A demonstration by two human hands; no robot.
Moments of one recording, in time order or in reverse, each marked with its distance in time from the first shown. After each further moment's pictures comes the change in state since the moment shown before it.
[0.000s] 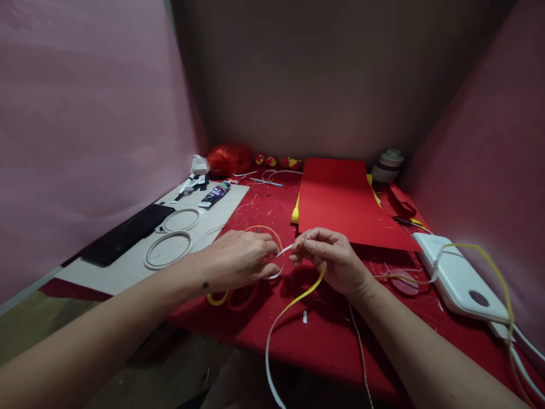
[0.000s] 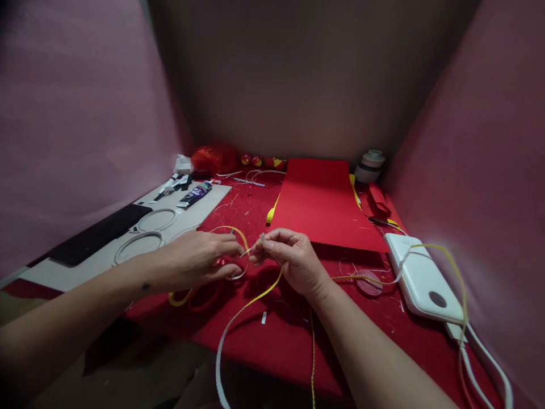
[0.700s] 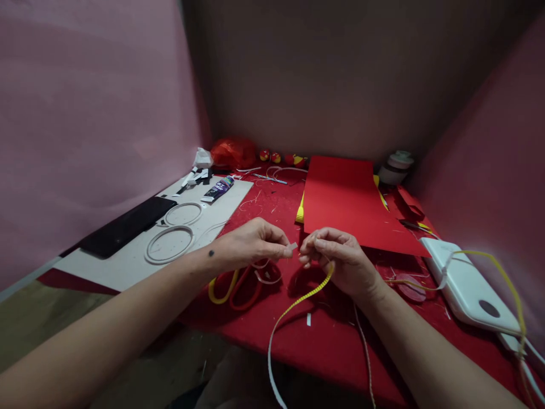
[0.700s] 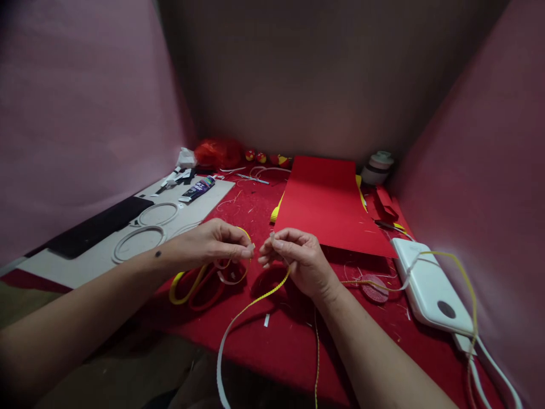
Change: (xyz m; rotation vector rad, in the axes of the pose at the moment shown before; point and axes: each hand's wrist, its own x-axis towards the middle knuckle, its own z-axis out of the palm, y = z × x) left_hand 0.017 -0.014 0.015 -1.122 -0.054 -0.182; right_hand 0.001 -0.002 -0.005 0.013 0.027 0.054
